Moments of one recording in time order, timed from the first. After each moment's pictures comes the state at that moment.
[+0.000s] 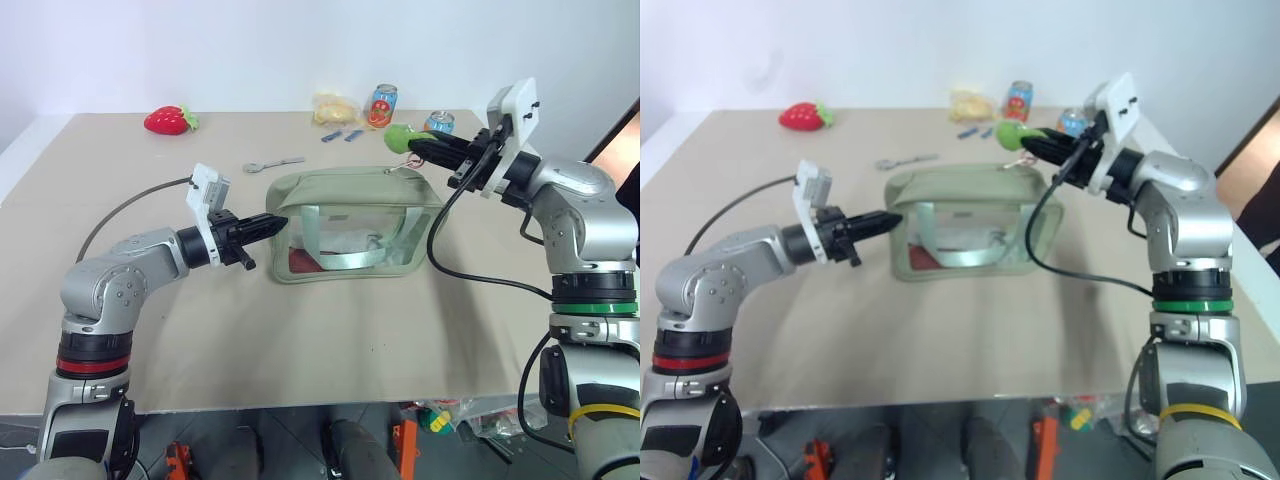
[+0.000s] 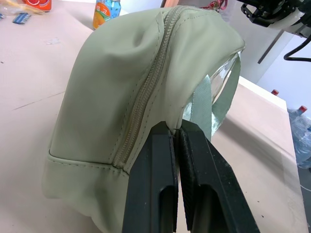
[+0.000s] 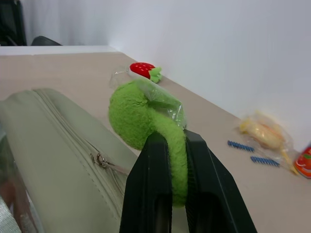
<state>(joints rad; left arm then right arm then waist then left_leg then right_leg) -0.60 0.50 0.12 -0.16 -0.77 0.92 -0.68 -0.89 -0.68 -0.11 0.26 0.38 0.39 0.93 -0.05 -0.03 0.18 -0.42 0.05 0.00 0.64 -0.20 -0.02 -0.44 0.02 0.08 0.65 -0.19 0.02</state>
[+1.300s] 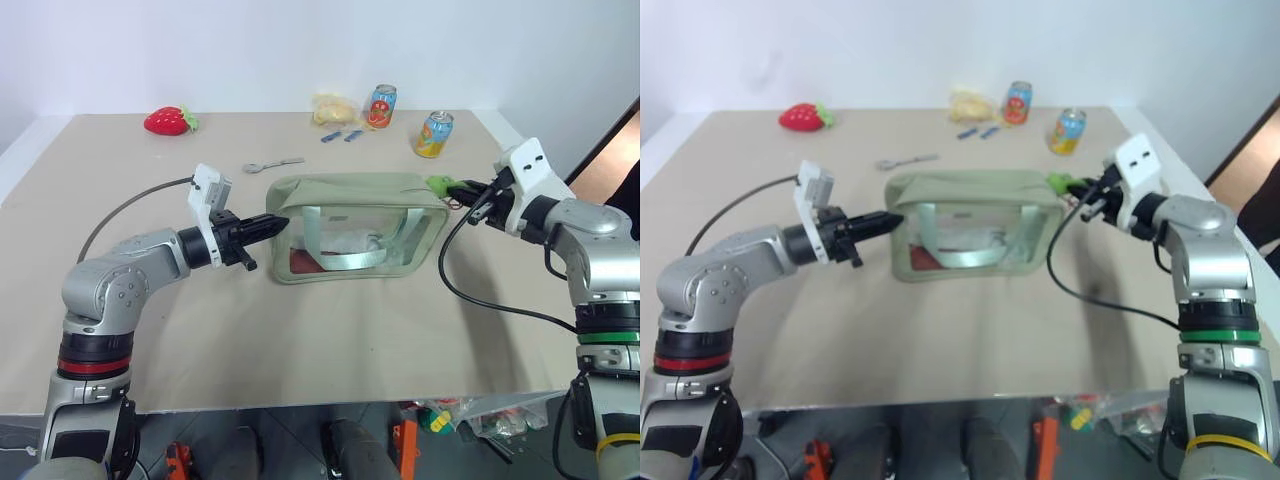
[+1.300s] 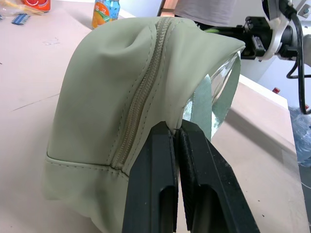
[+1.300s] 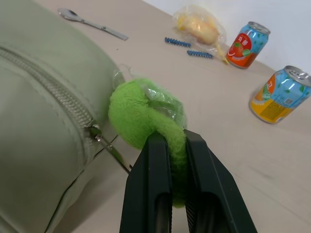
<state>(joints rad) -0.60 0.49 0.11 -0.17 -0.77 0.92 -0.68 -0.71 -0.77 -0.08 0.29 0.21 0.40 0.80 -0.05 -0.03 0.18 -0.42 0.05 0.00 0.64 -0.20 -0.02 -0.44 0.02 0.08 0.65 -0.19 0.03</state>
